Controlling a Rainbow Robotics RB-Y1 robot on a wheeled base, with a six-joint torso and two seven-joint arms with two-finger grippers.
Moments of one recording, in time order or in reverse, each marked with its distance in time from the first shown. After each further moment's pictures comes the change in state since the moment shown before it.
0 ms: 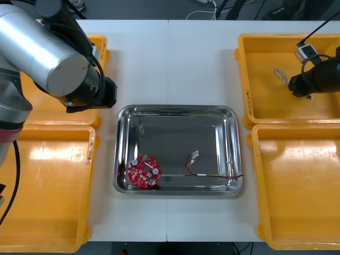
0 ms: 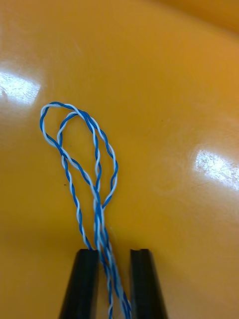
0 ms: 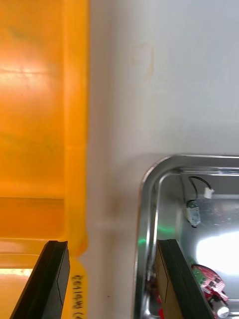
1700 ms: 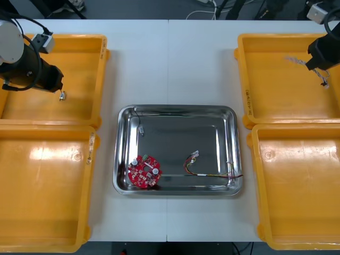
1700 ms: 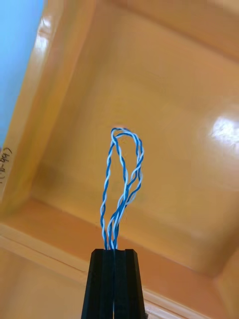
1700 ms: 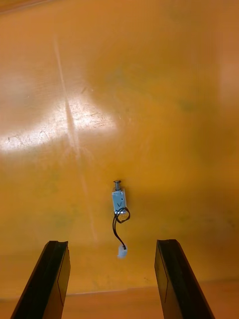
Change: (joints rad) right arm 0.004 0.013 -0.048 -0.760 0.140 0.892 -0.366; left arm -0.028 0.100 0.230 0.517 -0.003 -0.328 -0.714
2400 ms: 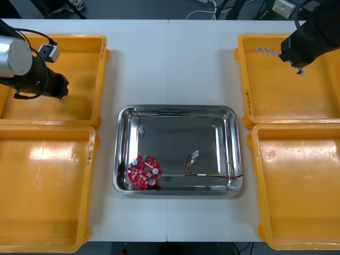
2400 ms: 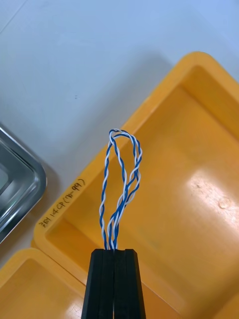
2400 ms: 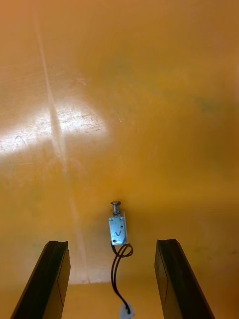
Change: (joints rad) right arm 0.063 0.015 0.177 -0.329 -0.165 0.001 -0.024; left arm 0.000 0.000 -0.062 0.145 0.048 -0.169 -0.004
